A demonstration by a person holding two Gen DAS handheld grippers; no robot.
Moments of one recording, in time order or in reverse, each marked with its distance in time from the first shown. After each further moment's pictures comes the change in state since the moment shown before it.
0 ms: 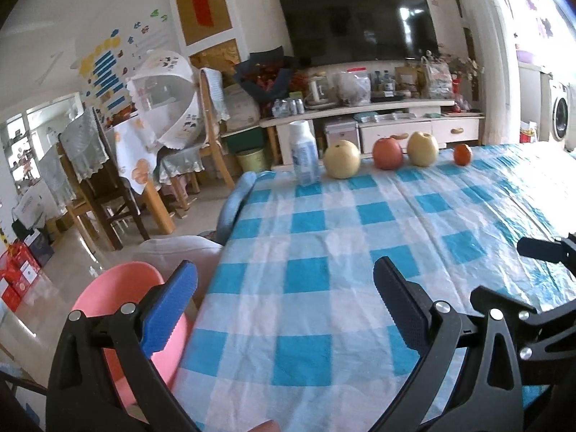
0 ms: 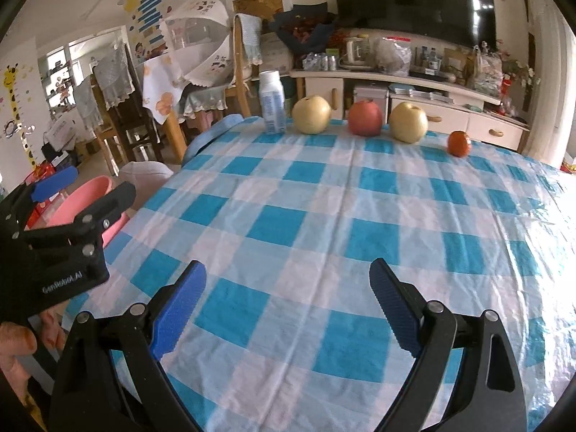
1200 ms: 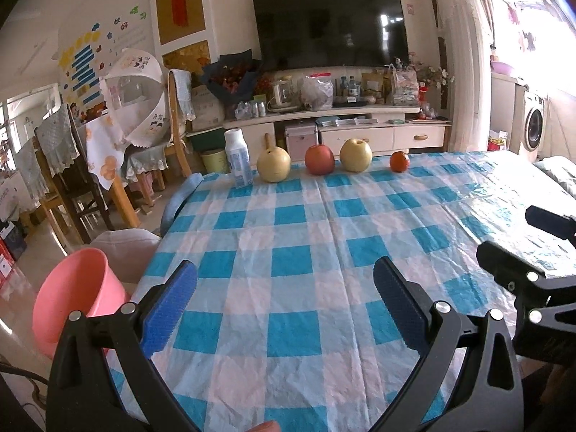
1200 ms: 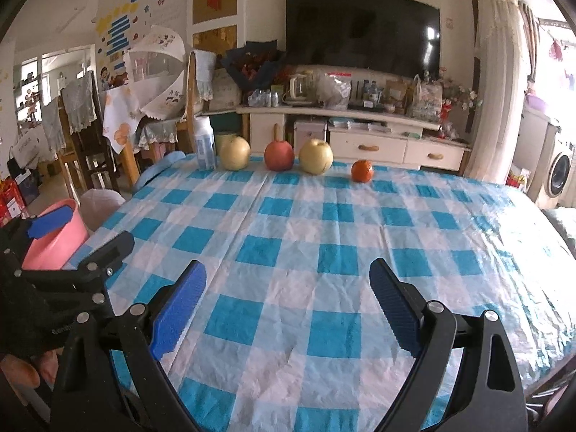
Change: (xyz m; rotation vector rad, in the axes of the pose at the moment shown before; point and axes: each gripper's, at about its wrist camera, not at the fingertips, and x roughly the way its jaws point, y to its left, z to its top) left arm -0.057 -0.083 0.005 -0.033 -0.001 -0.128; right arm -0.105 -0.059 -0.018 0.006 -0.154 -0.212
